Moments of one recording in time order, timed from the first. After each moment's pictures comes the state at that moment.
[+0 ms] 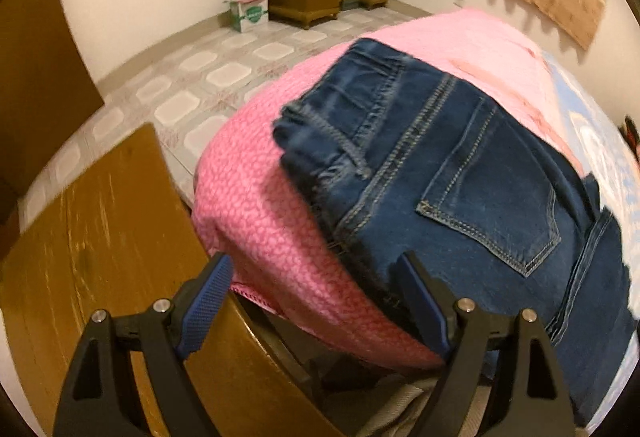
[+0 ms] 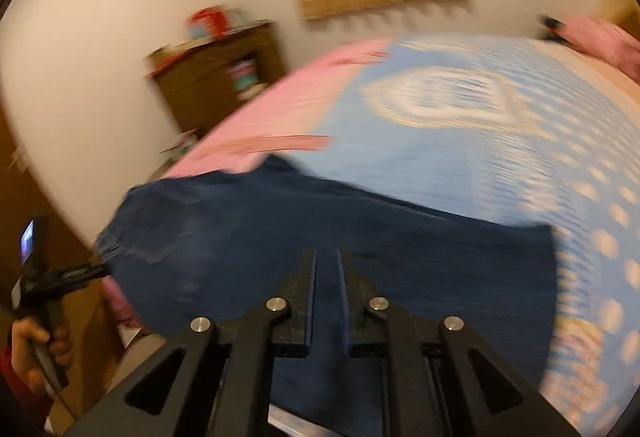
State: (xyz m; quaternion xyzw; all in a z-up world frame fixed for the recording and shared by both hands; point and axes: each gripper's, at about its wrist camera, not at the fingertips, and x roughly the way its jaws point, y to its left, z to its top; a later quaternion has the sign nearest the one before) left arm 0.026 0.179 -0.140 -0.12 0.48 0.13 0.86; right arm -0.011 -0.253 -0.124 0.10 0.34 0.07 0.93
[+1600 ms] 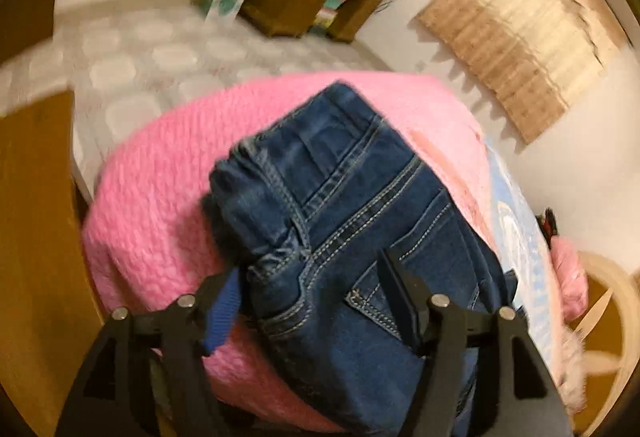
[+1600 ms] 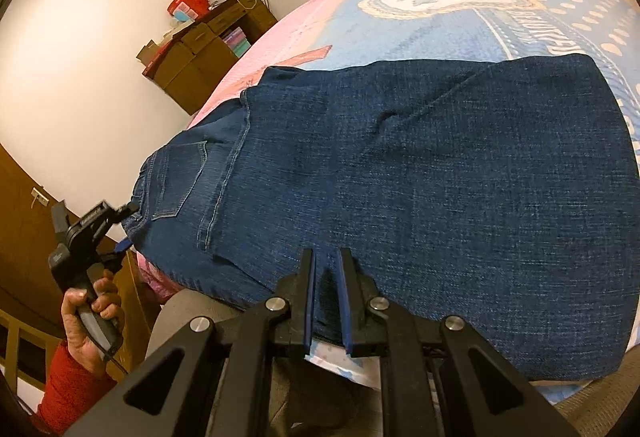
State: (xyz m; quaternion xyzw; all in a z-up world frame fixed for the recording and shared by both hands) left arm 0.064 0.201 -0.166 -0.34 0.40 0.03 0.85; right arm -0.028 -0.258 -0.186 0.24 0.43 0.09 0.87
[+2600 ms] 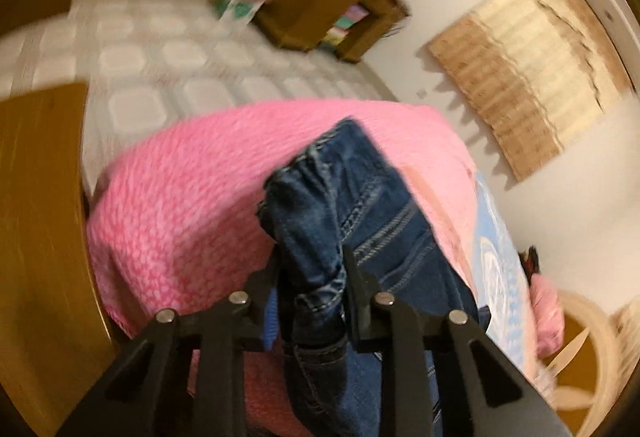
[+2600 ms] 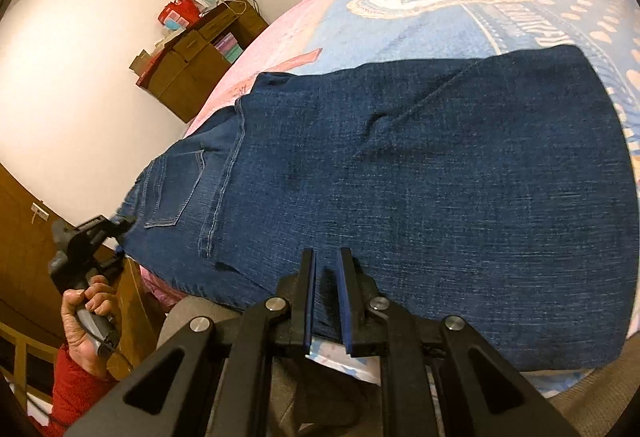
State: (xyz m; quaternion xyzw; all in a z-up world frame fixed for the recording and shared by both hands) left arm 0.058 0.208 -0.144 -0.36 0.36 0.04 0.86; right arm -0.033 -0.263 -0.181 0.26 0.43 0.07 0.86
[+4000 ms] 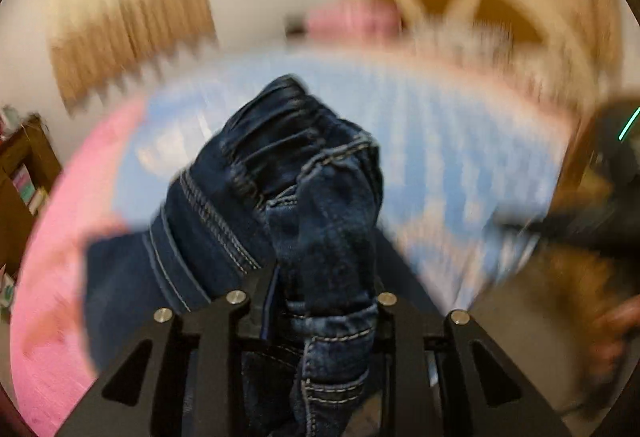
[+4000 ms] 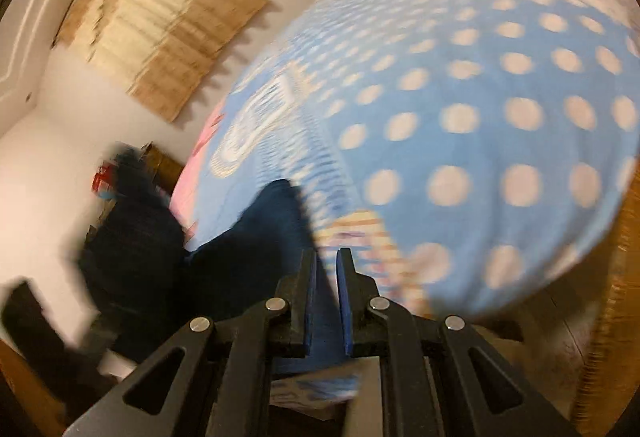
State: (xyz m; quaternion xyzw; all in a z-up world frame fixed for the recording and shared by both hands) left arm -0.025 -0.212 -0.114 0.22 0.34 -0.38 0.83; right arm -0.185 -0.458 -0.160 0.44 0.29 -0.14 0.84
